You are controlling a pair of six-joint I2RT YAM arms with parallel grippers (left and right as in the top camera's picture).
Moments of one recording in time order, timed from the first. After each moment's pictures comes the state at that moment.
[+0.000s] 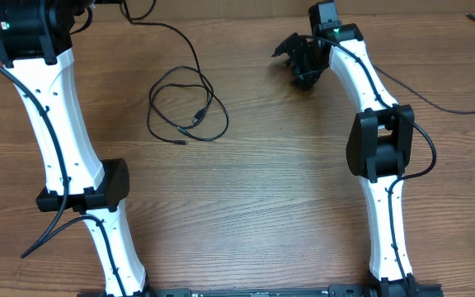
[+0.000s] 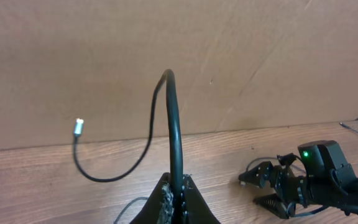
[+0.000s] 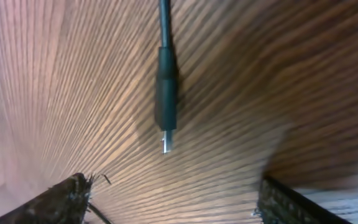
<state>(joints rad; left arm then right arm) 0.06 2.28 3.13 -1.35 0.36 -0.10 0.17 2.65 2.42 -0.94 -0.37 1.03</state>
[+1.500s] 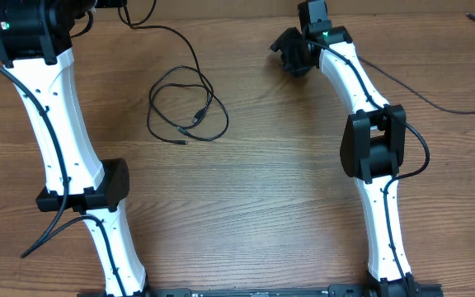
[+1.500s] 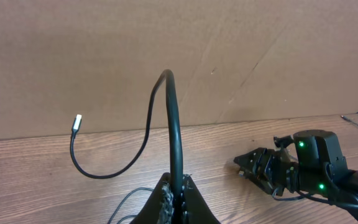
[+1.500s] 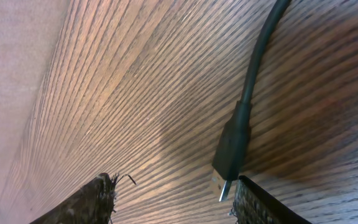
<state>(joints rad) 0.06 2.28 3.13 -1.38 0.36 -0.09 0.21 2.66 2.42 -0.76 -0.26 1.01</state>
